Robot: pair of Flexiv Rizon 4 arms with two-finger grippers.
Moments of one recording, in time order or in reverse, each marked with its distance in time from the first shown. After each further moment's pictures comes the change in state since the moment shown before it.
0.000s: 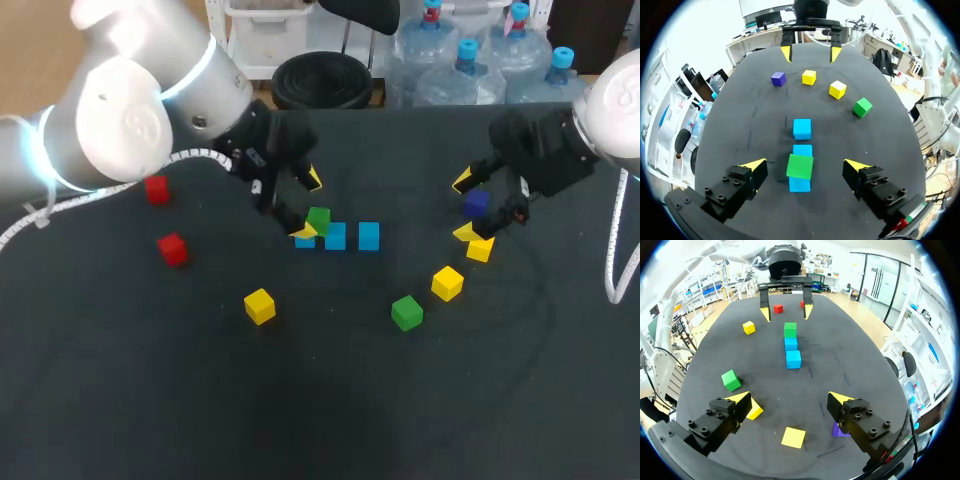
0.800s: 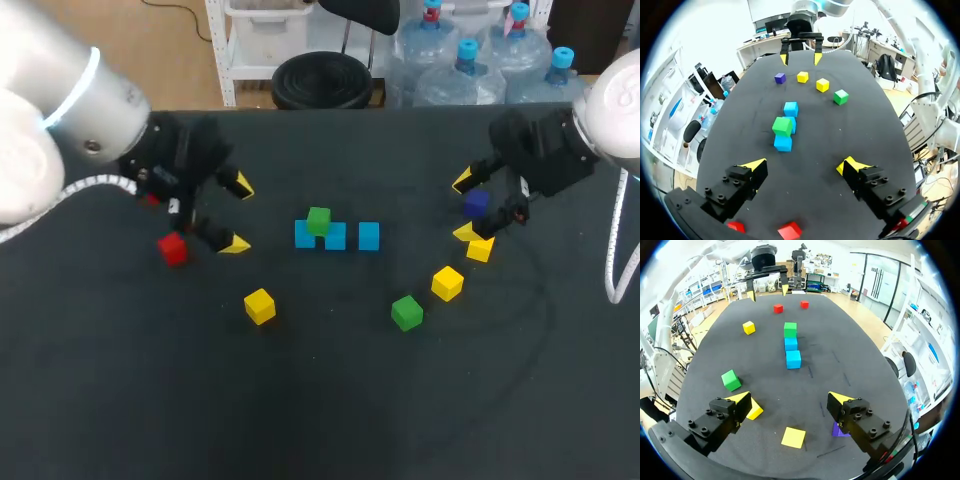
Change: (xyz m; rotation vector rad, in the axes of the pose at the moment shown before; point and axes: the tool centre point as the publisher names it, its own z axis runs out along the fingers) left arm 0.056 -0.054 -0.070 -0.082 -0.067 -0.057; right arm 0.000 0.000 0.000 0.000 0.000 0.000
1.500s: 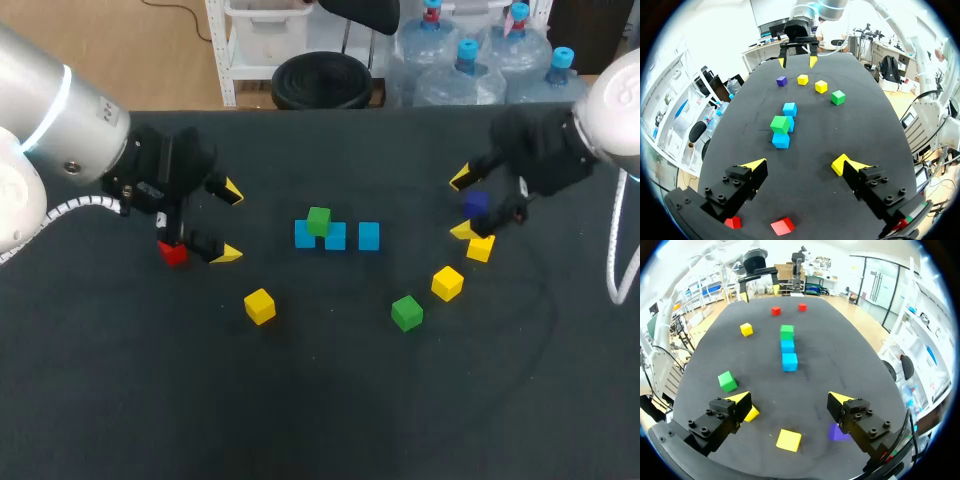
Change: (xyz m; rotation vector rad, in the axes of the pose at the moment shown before) left arm 0.004 -0.012 -0.008 -0.053 -0.026 0.001; right arm -0.003 -0.001 0.005 0.004 -0.038 -0.030
